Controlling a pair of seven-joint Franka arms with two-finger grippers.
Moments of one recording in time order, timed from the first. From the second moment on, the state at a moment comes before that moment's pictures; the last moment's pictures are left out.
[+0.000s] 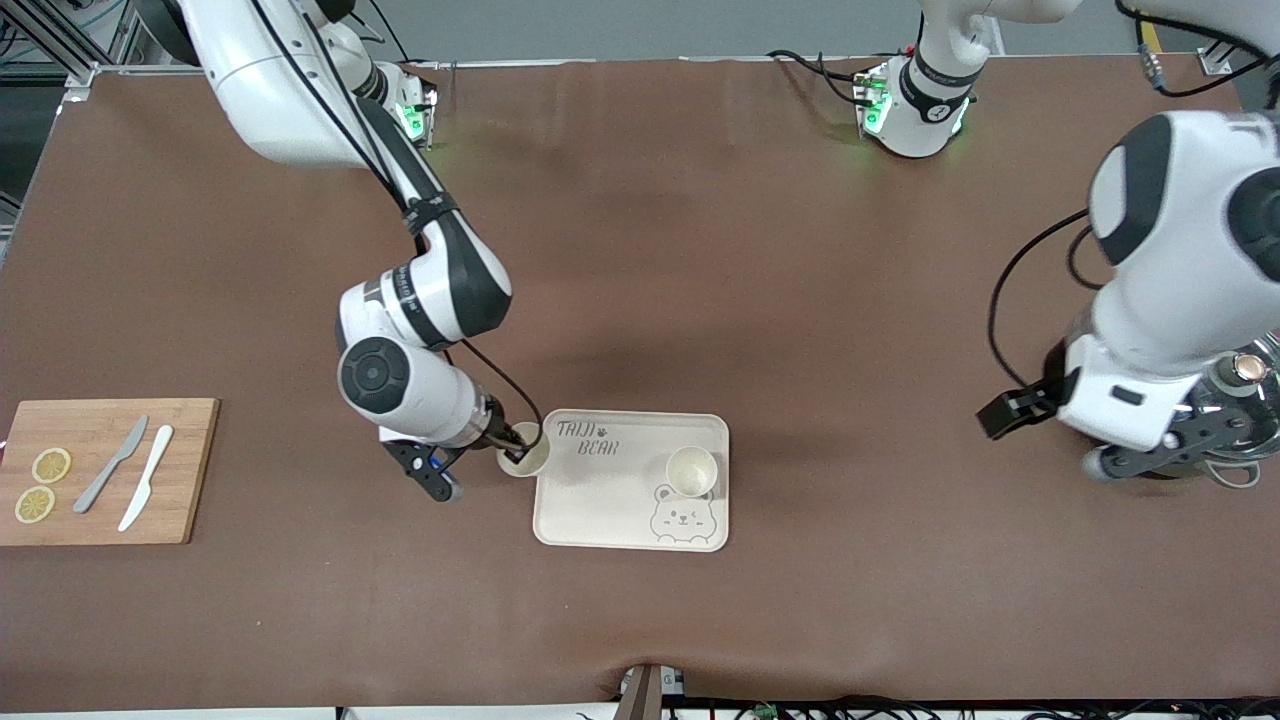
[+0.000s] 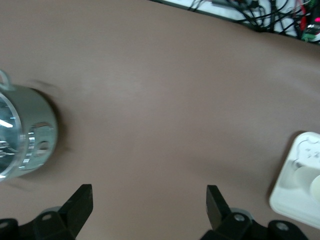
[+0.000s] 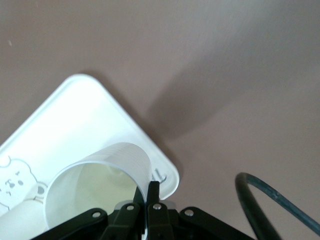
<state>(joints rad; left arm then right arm) -0.26 0.37 0.11 -1.27 0.07 1.69 -0.45 0.42 0.70 0.04 -1.37 0.16 2.07 1.12</state>
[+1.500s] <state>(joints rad) -0.16 0.00 0.10 -1.50 0.07 1.50 -0.22 0.48 0.76 0.01 -1.27 0.15 2.04 1.20</state>
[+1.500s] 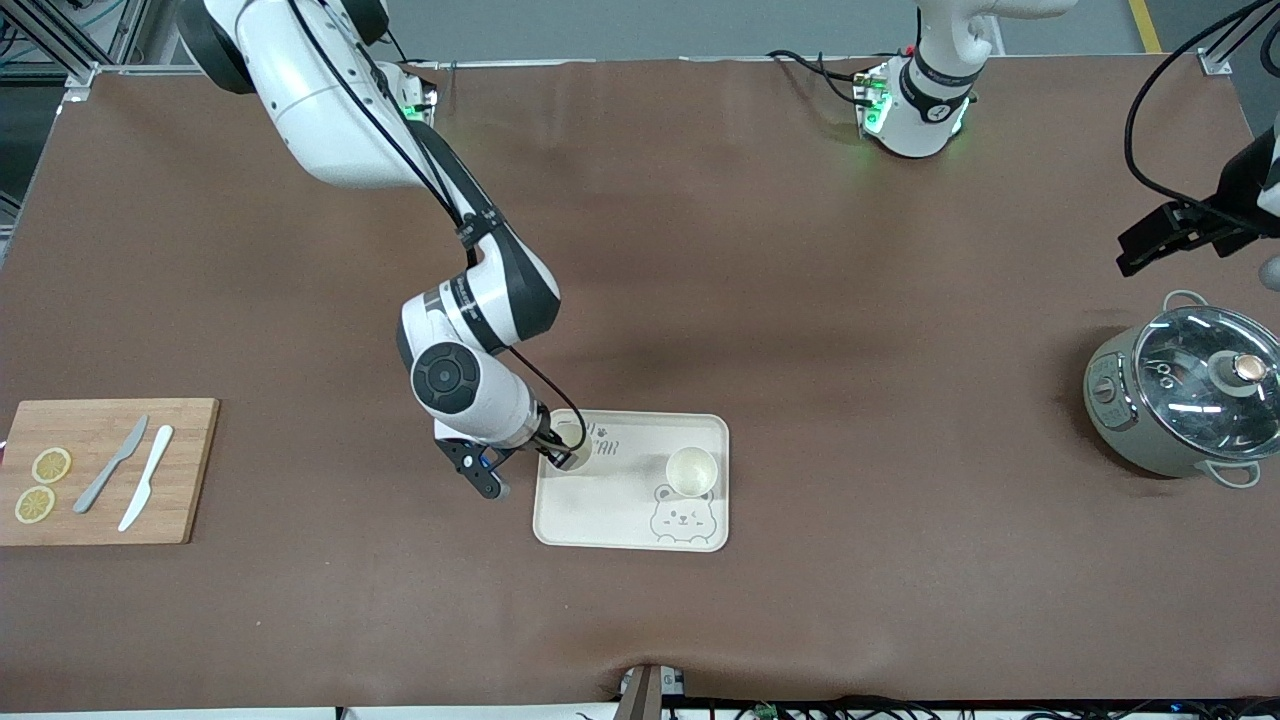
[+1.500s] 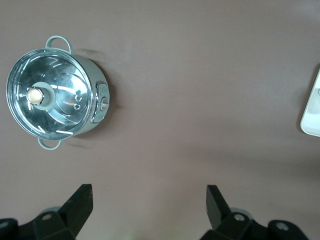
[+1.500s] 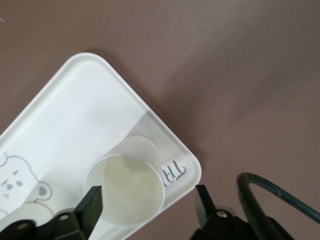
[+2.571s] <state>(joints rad) -0.16 -0.02 0.09 -1.57 0.07 1.55 -0.18 0.10 0.29 0.04 -1.33 0.11 1.47 0.61</state>
